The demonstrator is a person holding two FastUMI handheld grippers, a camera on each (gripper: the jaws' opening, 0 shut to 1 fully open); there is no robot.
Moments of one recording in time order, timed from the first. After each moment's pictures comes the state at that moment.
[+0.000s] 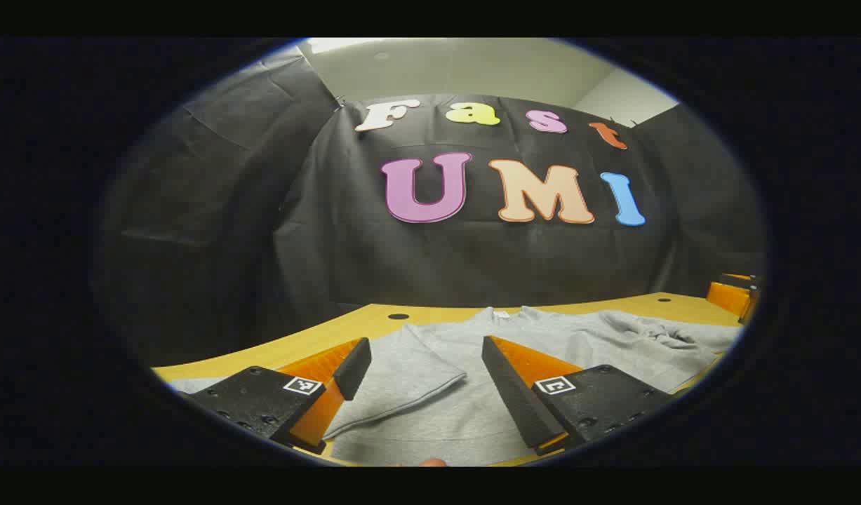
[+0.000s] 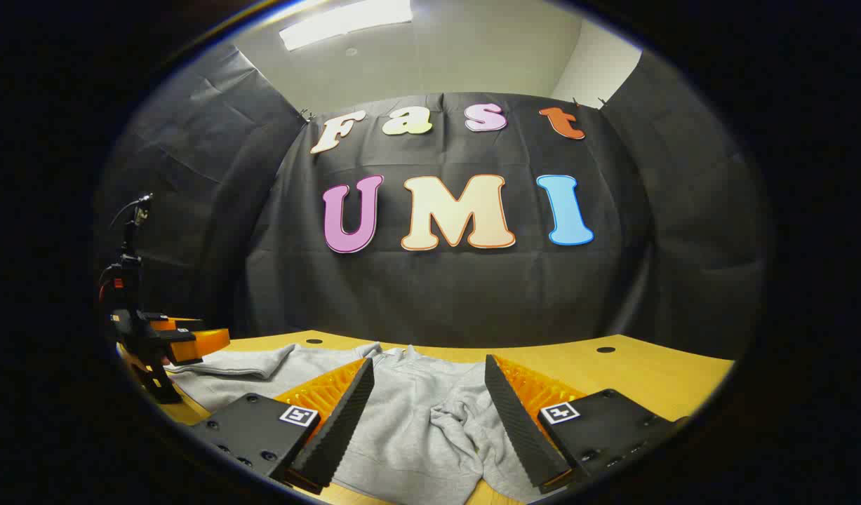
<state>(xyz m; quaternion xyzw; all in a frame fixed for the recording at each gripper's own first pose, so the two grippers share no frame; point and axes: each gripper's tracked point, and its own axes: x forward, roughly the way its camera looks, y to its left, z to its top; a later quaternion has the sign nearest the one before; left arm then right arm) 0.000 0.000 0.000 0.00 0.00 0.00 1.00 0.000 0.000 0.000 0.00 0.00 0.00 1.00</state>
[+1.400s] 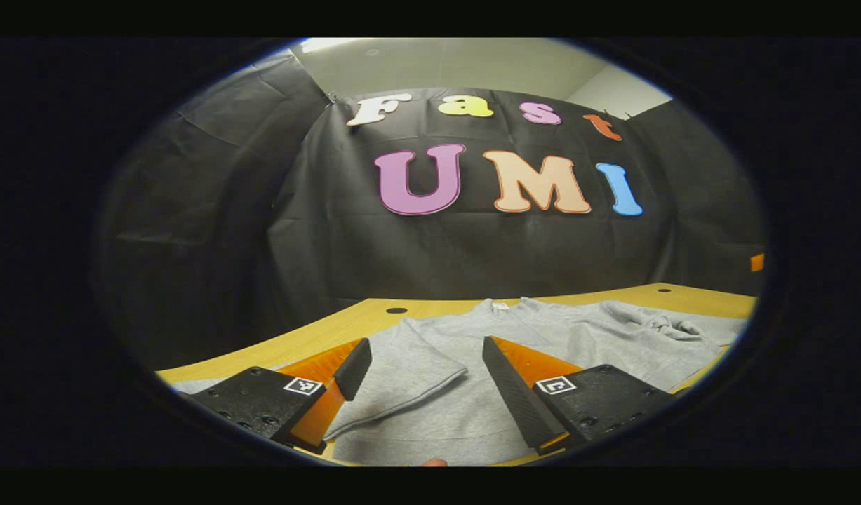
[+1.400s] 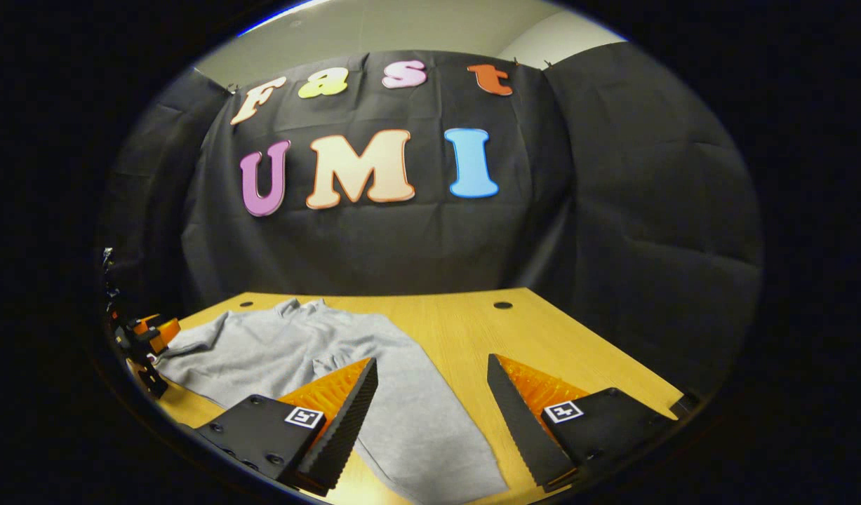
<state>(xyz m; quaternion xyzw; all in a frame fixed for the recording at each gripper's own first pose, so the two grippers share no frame) 0.003 -0.001 -0.006 0.01 0.01 -0.01 1.00 -0.094 -0.180 -0.001 0.01 0.18 -0.13 0.97</state>
